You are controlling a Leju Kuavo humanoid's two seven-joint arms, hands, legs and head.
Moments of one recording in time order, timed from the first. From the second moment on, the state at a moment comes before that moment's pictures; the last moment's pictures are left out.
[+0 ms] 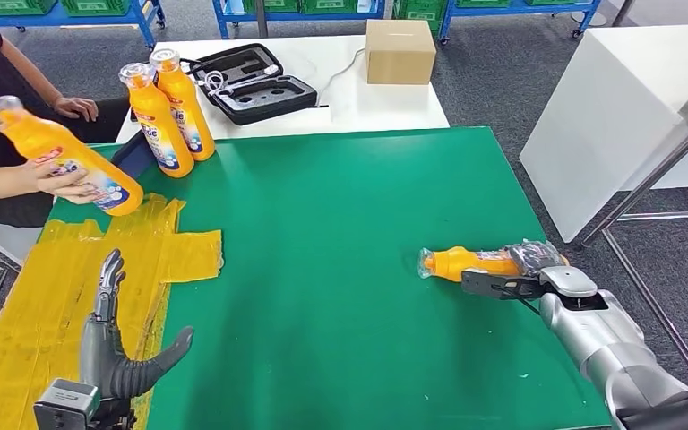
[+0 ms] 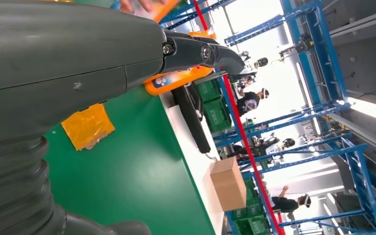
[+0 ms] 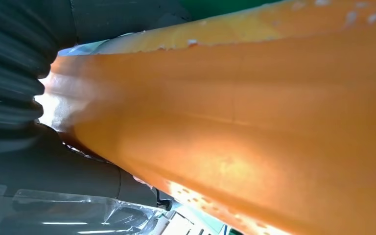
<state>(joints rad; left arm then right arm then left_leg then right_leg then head) 0.24 -0.22 0.07 -1.76 -0.29 0.06 -0.52 -0.53 -0.40 0.49 -0.63 1.05 0.09 -0.03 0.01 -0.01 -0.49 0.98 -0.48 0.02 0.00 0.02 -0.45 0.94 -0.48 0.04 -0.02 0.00</state>
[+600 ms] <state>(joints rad) 0.31 -0.32 0.09 -1.79 -0.02 -0.18 -0.48 -0.27 -0.23 0.43 -1.34 0.45 0.20 -0.21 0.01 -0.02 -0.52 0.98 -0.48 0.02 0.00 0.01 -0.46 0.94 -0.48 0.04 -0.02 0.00</state>
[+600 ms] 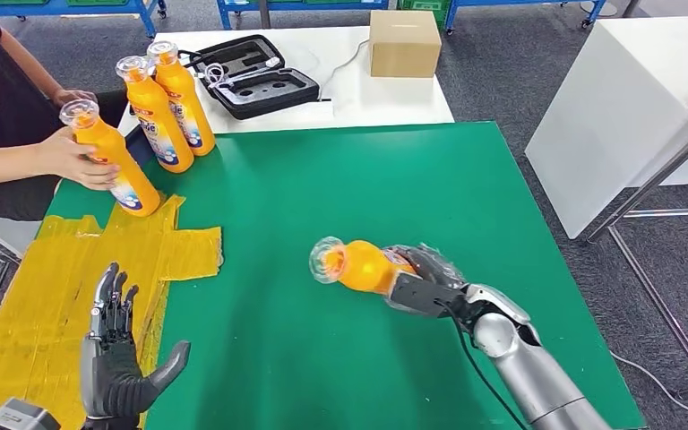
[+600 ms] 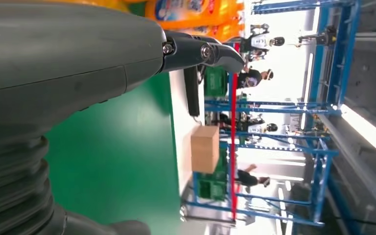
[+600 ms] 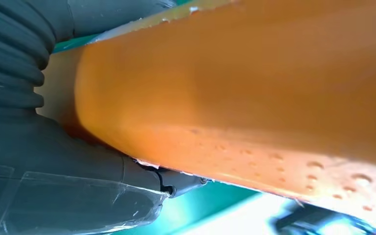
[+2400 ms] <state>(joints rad) 0.24 -0.31 -0.18 -1.65 -0.06 -0.09 -0.49 -0.40 0.15 0.72 -1.21 0.35 0.15 -0.19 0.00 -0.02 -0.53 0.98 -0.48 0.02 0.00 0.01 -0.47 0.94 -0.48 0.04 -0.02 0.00</state>
